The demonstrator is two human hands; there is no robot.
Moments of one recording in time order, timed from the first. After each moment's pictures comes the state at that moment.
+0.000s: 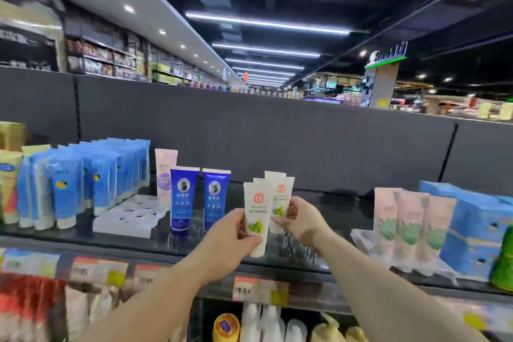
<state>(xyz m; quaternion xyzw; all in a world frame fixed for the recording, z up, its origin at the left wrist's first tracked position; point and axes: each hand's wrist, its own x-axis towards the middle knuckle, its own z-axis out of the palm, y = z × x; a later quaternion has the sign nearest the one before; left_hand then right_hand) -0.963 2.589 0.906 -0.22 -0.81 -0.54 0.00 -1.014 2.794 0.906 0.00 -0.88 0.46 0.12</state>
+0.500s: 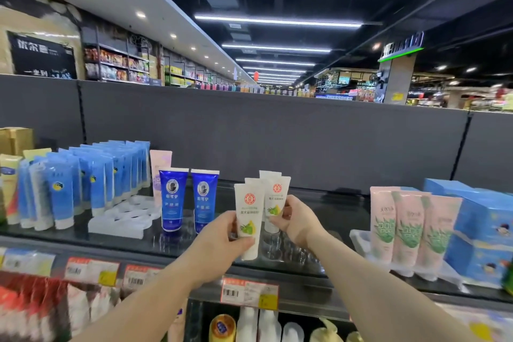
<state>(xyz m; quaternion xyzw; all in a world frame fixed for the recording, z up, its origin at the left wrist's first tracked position) -0.966 2.600 0.903 -0.20 -0.83 -0.52 0.01 -1.022 2.807 0.905 0.02 -0.88 0.46 0.09</state>
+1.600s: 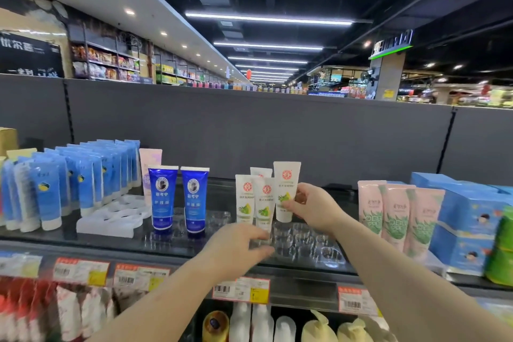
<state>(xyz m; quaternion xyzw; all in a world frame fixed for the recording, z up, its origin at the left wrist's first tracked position) -0.967 2.639 0.904 -0.28 -0.92 -0.27 0.02 -0.990 2.845 0.943 0.04 -0.92 0.38 0.12</state>
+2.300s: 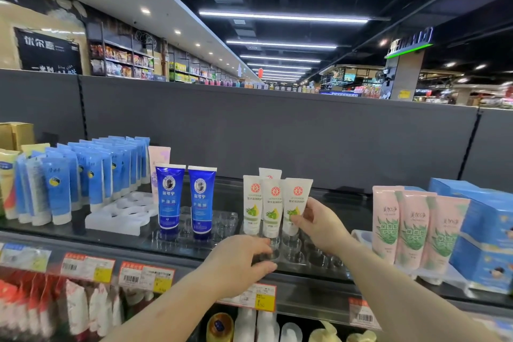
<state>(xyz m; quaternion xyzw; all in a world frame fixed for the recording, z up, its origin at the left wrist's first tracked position) -0.965 2.634 0.892 -0.29 -0.93 -0.23 0.03 -1.003 2.846 0.907 0.02 -0.91 0.39 0.12</state>
